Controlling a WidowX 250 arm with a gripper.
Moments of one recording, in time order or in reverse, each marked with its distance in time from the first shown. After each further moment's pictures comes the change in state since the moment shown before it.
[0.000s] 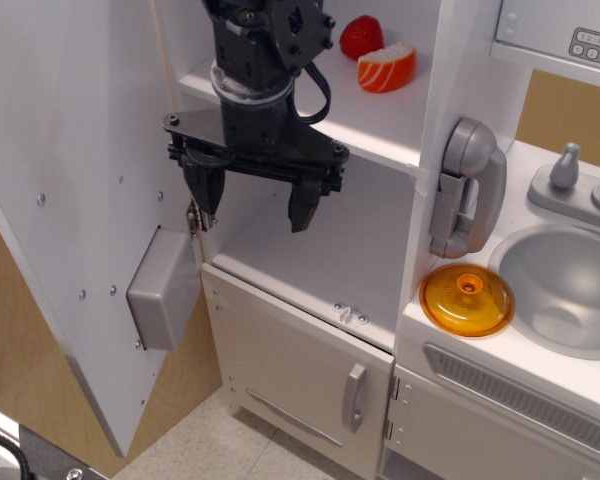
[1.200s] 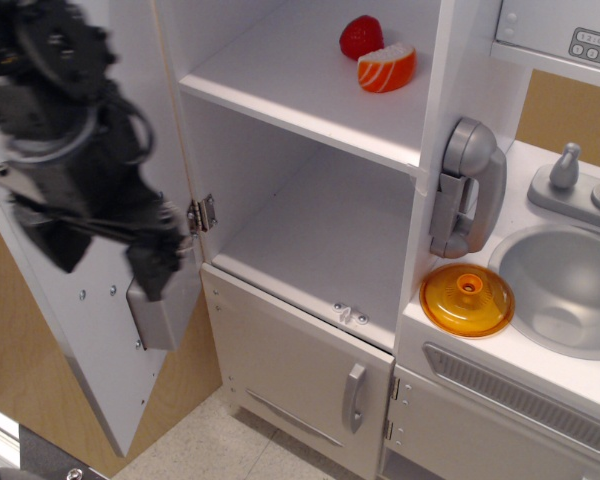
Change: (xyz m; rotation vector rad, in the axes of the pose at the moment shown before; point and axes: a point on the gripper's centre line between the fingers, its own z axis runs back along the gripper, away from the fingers) arm -0.068 0.076 0.025 -0.081 0.008 -0.134
